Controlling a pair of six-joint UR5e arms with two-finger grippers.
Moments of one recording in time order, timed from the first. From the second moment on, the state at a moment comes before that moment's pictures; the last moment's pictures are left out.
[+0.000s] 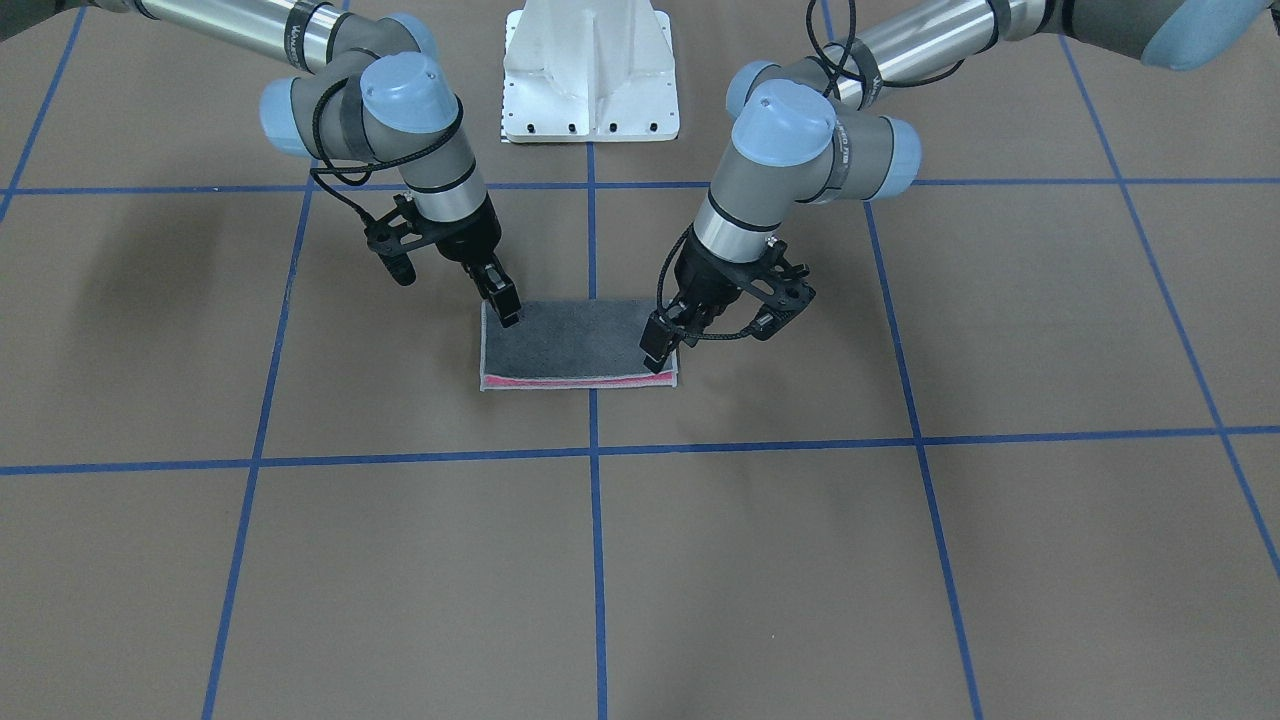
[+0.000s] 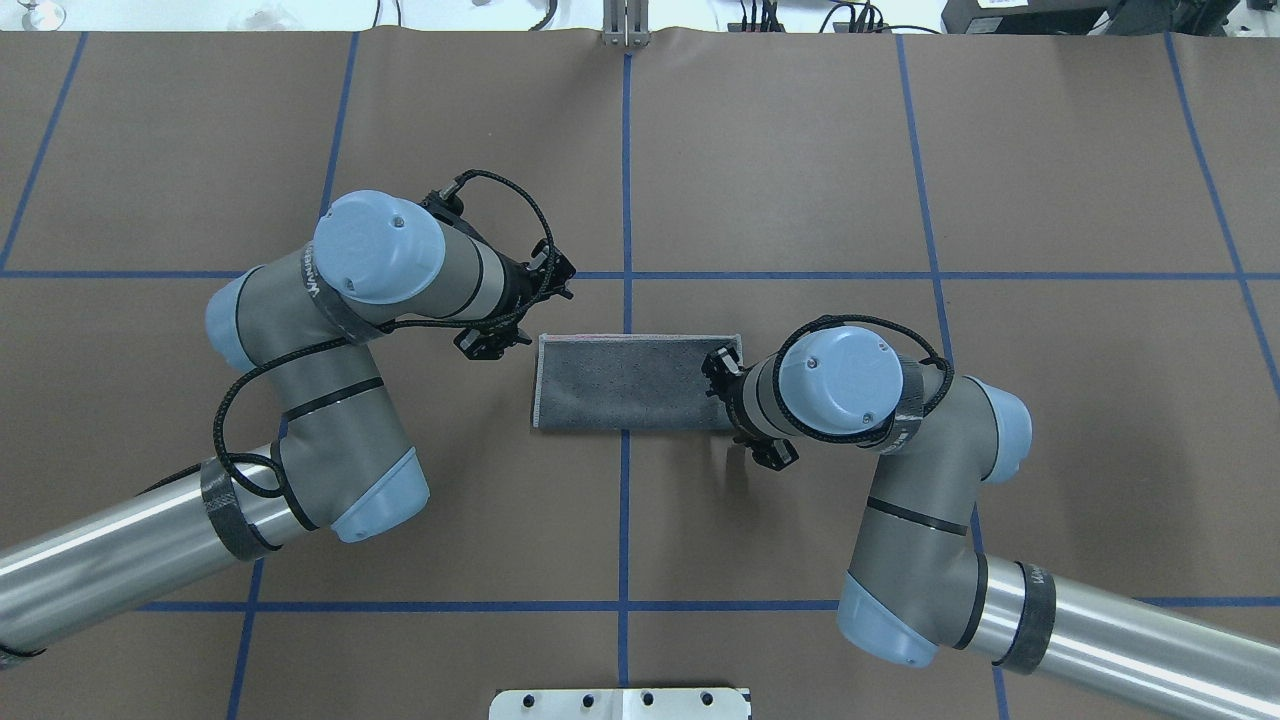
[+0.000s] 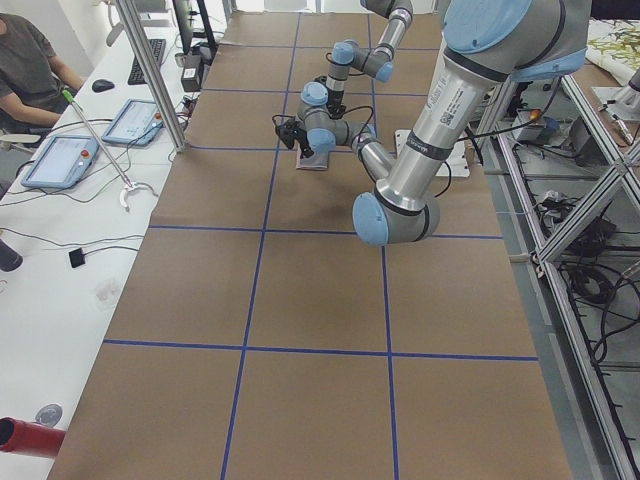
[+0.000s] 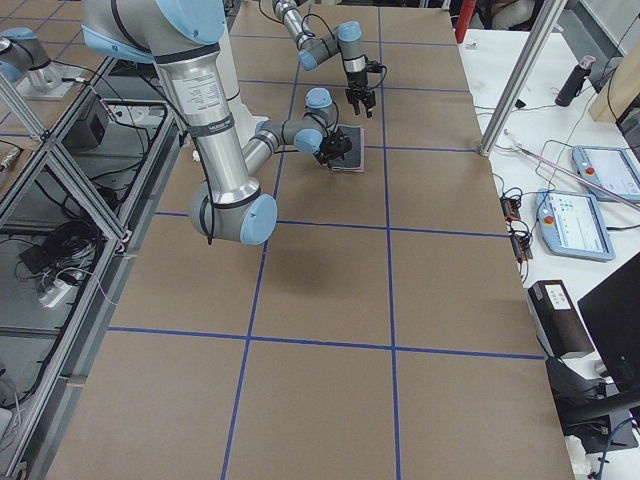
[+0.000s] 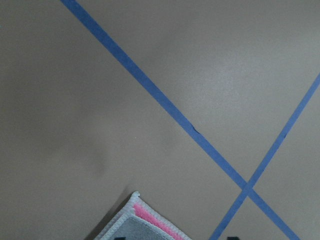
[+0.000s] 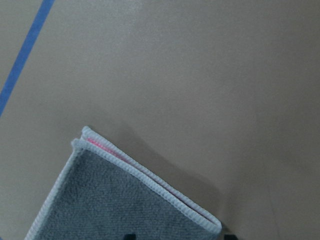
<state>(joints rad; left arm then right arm) -0.58 -2.20 -1.55 -2.04 -1.81 -2.01 0.43 -1.11 1.70 -1.24 1.71 2.33</state>
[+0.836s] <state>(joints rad) -0.58 -2.20 -1.55 -2.04 -1.81 -2.01 0.43 -1.12 1.72 -1.28 1.71 2.32</state>
